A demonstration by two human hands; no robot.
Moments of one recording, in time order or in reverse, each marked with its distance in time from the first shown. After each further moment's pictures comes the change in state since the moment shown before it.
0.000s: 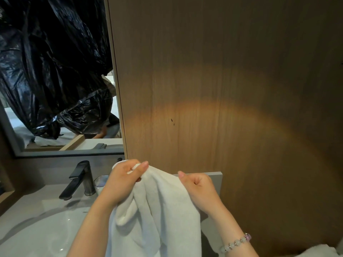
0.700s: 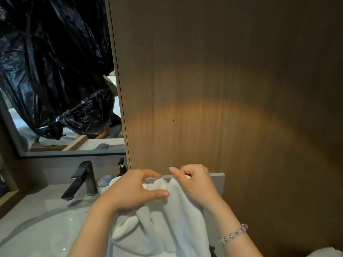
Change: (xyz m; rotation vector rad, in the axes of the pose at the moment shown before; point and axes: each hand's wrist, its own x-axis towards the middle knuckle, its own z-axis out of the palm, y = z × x) left_hand -0.007 0.015 0.002 0.543 -0.367 0.009; right_hand 0.017 -0.014 0.004 -0.200 0.074 -0.219
